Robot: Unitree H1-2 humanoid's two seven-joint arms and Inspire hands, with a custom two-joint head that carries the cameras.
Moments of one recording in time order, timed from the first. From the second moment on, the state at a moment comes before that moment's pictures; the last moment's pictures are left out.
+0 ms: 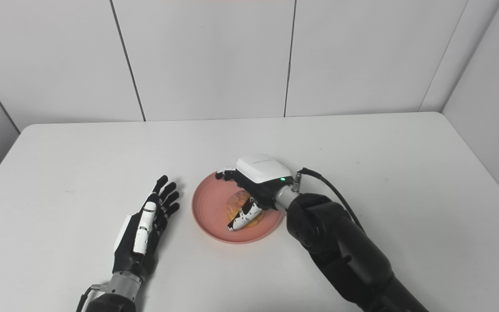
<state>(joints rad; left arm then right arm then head) -0.08 -0.03 -0.08 -0.02 -0.08 0.07 -0.08 -0.59 -0.31 0.51 -0.06 -0.81 0.28 0.51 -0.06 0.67</state>
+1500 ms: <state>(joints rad) -0.08 -0.03 -0.07 -0.02 -0.08 0.07 -0.08 -0.29 -0.22 0.11 -0.28 -0.56 0.29 0.25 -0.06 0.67</state>
